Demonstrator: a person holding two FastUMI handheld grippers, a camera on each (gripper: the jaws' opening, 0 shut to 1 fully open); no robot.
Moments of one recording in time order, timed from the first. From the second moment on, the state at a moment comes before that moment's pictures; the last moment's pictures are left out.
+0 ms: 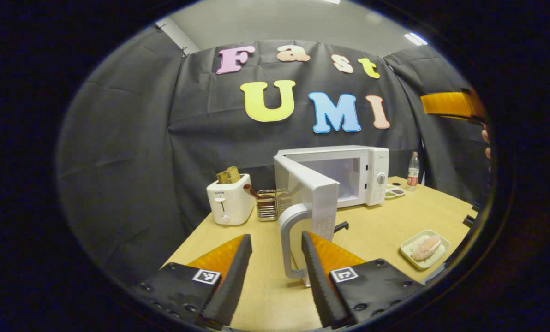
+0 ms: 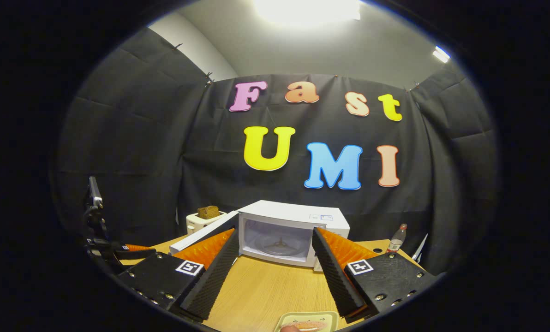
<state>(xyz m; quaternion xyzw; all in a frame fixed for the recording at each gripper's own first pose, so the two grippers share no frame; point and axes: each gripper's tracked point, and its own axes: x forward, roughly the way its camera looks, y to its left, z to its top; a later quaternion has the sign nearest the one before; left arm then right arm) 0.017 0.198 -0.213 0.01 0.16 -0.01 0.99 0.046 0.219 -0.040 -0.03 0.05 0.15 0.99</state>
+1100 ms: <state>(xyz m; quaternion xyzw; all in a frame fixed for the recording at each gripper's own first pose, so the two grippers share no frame) -0.037 0.115 -0.083 0.01 0.09 0.12 0.99 0.038 0.126 -0.213 -0.21 0.20 0.36 0.89</state>
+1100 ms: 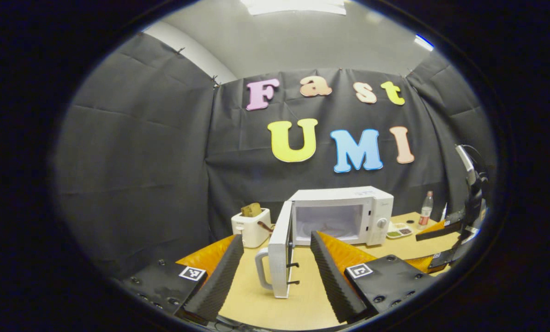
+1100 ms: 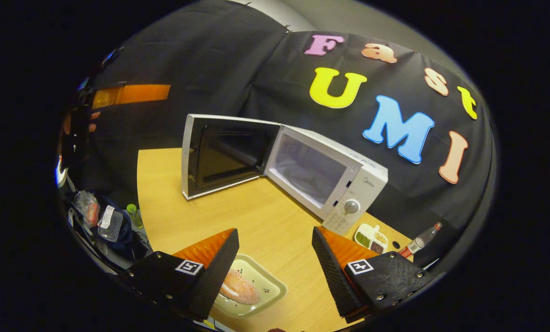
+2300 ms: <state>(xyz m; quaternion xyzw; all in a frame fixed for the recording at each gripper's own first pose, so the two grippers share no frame) -0.083 0.100 -0.091 0.04 0.12 0.19 0.97 -0.009 0.118 -0.345 -0.26 0.30 0.47 0.79</state>
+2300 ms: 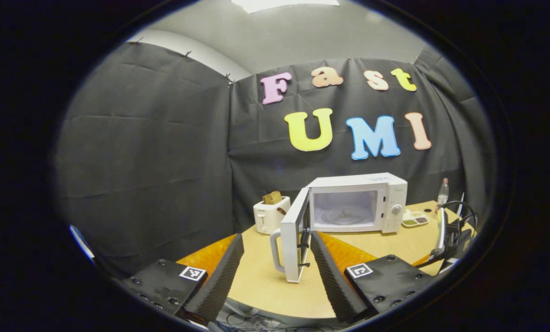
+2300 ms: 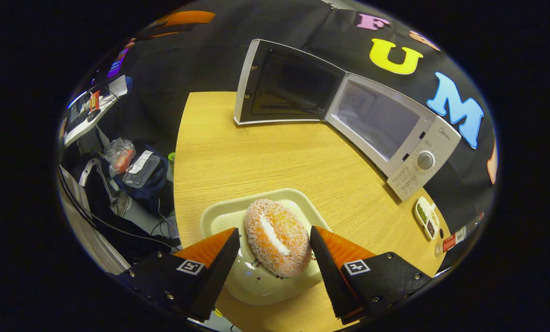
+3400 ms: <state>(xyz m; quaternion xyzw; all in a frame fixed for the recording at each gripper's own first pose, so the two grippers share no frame) -0.016 0.133 -0.072 0.04 0.06 0.19 0.98 0.073 0.137 -0.254 -0.27 0.22 0.41 0.84</state>
